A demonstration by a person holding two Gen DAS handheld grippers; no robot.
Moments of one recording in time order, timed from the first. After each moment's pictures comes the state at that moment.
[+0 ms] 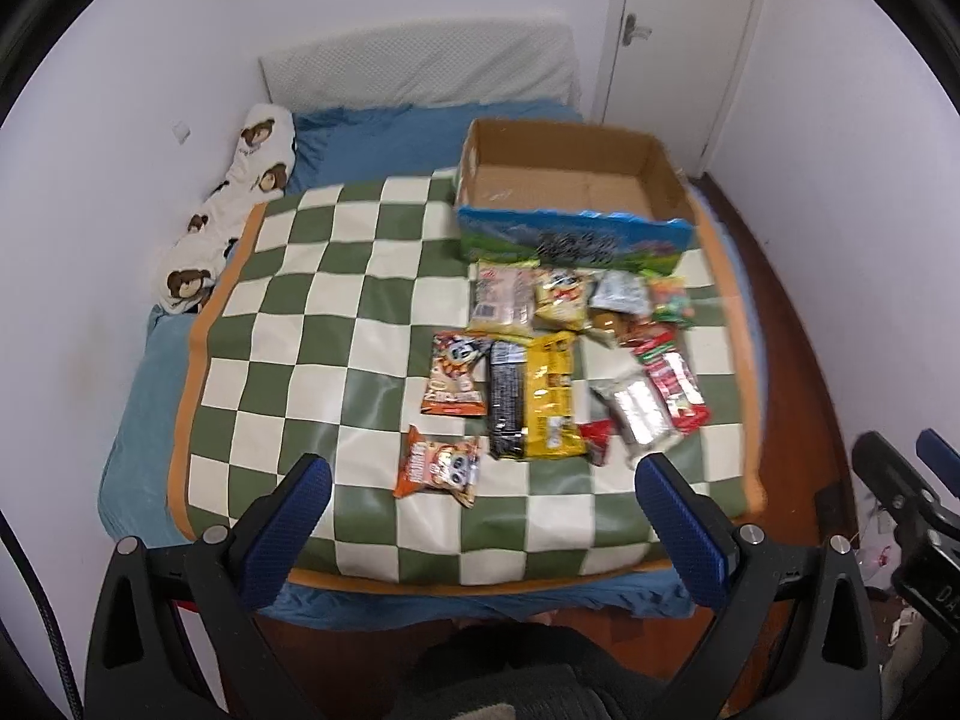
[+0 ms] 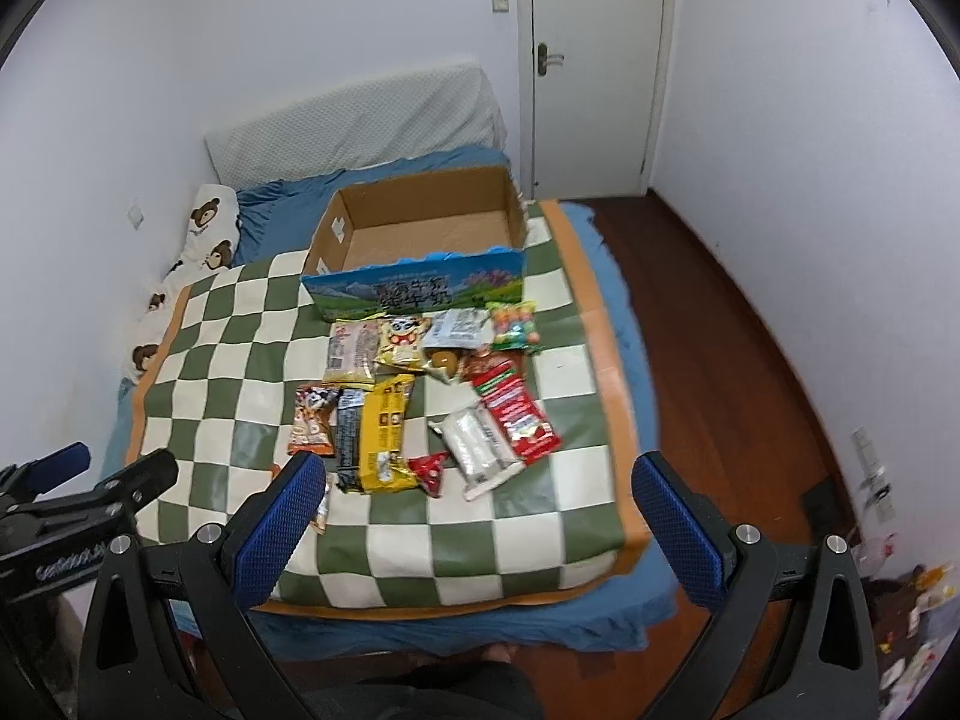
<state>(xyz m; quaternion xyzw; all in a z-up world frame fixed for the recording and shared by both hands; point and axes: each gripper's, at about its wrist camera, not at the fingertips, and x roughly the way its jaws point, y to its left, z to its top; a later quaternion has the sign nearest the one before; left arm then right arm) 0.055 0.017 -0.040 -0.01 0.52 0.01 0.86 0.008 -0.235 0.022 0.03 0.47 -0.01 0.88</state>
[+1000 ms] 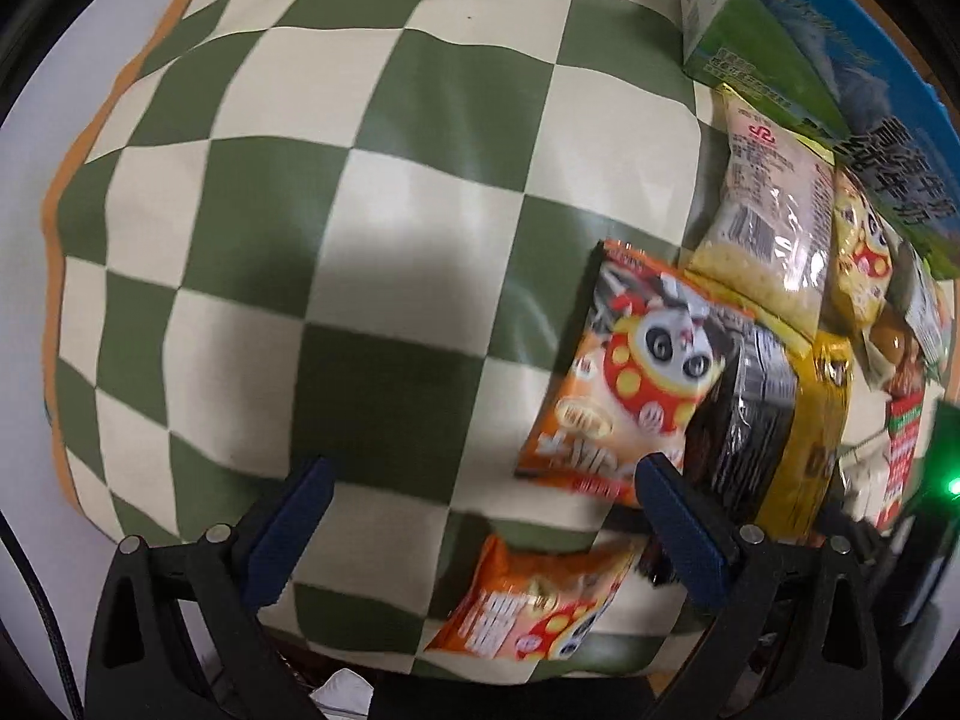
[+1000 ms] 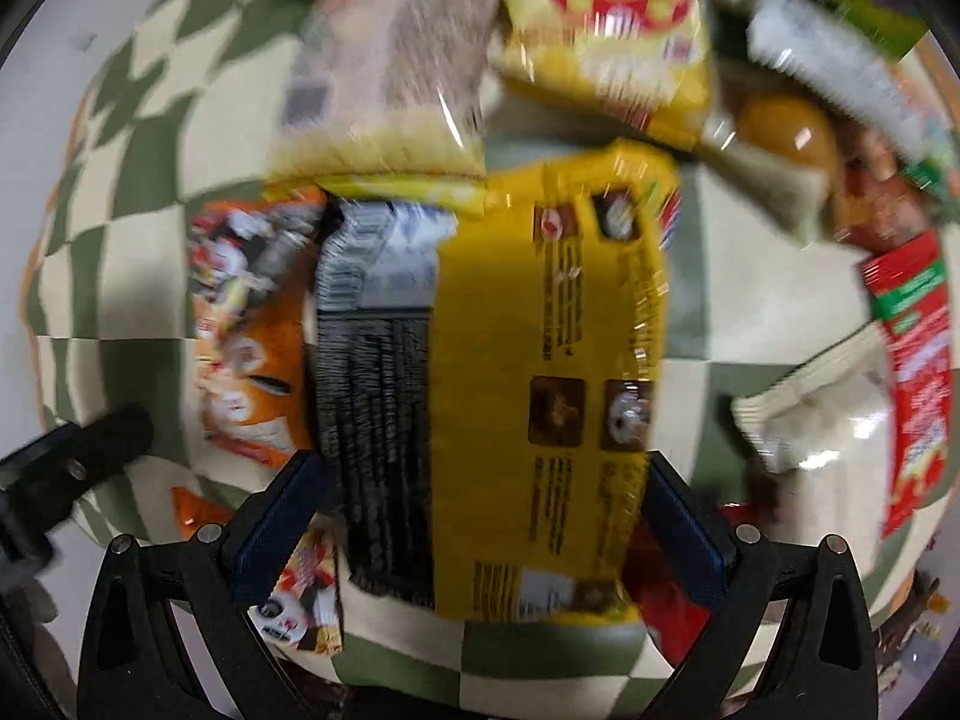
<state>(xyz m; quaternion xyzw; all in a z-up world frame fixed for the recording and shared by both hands) 0.235 0.127 -0.304 -0.09 0.70 0.08 0.70 0.219 -0.086 -0.353 0.03 0.72 0.07 0.69</state>
